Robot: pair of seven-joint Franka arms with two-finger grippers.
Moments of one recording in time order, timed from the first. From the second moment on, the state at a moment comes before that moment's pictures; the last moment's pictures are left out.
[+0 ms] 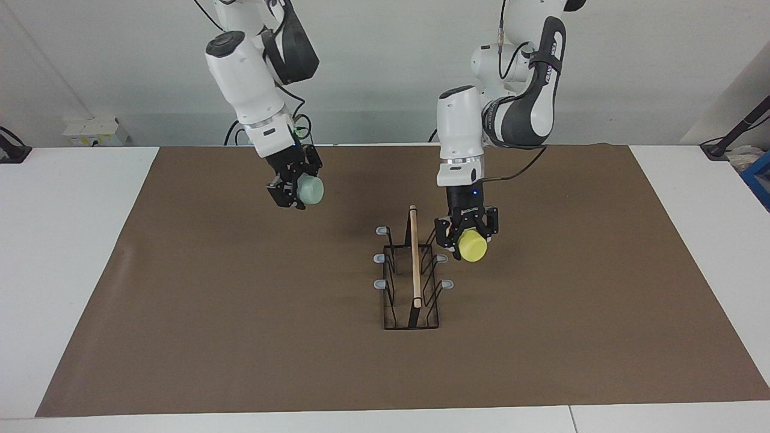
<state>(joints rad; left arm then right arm) -0.16 0.15 -0.35 -2.02 0.94 2.60 -1.52 0.12 -0.12 0.13 -2.08 0.42 2.23 -1.12</state>
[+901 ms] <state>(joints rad) -0.16 0.10 -0.42 -2.08 0.95 2.59 -1.60 -0.14 -0.16 0.12 -2.08 1.05 1.93 -1.73</state>
